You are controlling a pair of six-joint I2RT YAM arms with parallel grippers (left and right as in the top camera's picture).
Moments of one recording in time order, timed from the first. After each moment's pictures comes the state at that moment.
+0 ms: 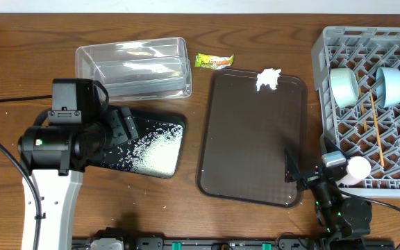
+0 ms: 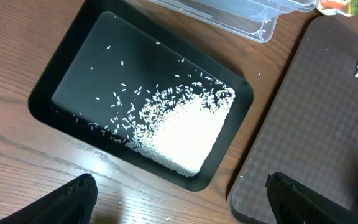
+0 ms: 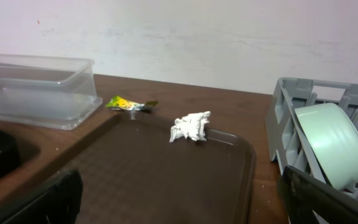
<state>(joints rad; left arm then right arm) -0.01 1.16 1.30 -1.25 0.09 -0.41 0.09 0.01 0.01 -0.06 -0.19 0.01</state>
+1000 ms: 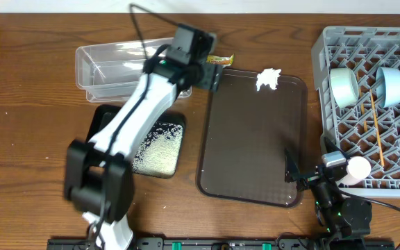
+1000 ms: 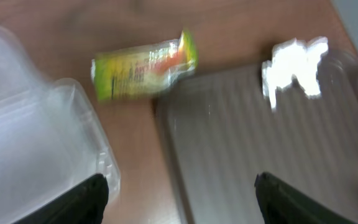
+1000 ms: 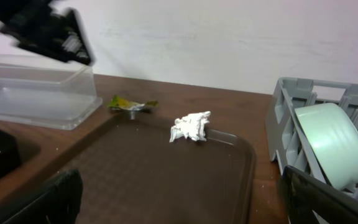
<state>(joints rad) -0.42 1.92 1.58 -0.55 0.13 -0.09 0.09 0.01 0.01 -0.06 -0.19 0.01</state>
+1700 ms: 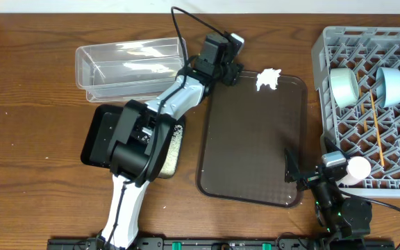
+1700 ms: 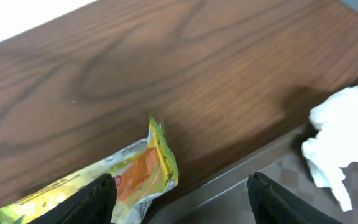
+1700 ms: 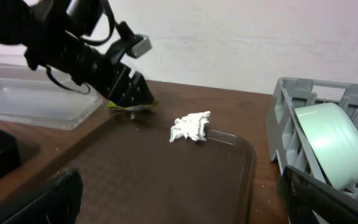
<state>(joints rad) -0.47 2.27 1.61 -0.01 0.12 0.08 0.09 0.01 0.01 -0.06 -0.19 0.01</state>
